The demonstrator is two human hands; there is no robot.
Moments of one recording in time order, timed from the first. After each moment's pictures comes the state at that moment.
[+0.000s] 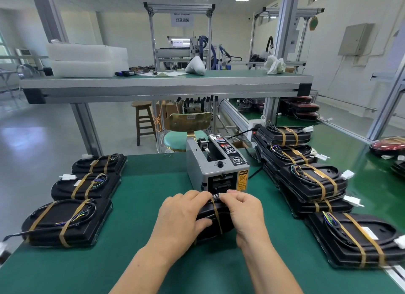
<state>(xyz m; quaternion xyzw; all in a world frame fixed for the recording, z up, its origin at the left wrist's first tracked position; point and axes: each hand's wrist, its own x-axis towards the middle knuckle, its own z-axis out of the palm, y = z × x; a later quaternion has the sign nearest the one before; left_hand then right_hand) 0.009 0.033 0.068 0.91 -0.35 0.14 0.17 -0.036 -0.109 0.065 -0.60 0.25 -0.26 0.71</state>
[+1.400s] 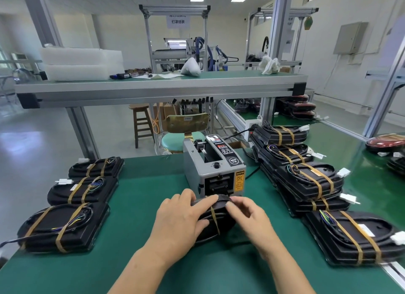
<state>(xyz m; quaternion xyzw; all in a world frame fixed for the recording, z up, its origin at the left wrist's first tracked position) 0.004 0.031 0.069 0.89 -0.39 0.22 0.11 -0.046 -0.163 0.013 -0.74 0.12 -0.18 0.64</state>
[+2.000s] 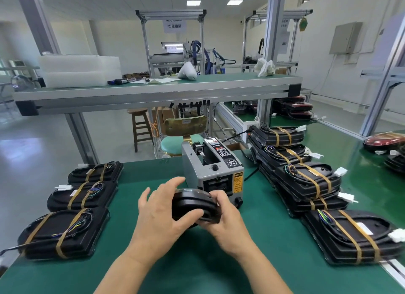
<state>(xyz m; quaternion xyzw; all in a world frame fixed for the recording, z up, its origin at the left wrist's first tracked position) 0.008 0.056 0.085 0.86 -0.31 0.15 0.38 -0.033 -0.112 0.031 -0.77 0.01 -0.21 0.60</state>
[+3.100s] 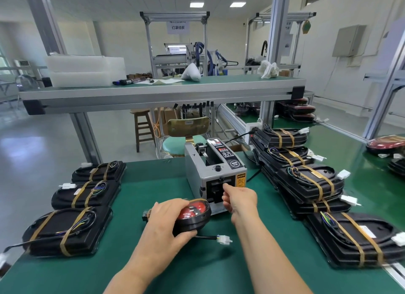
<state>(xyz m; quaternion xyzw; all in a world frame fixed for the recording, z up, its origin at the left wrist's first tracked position) 0.006 0.070 0.054 0.85 -0.35 0.12 0.36 0.019 -0.137 0.060 -0.49 0.39 -0.21 0.75</state>
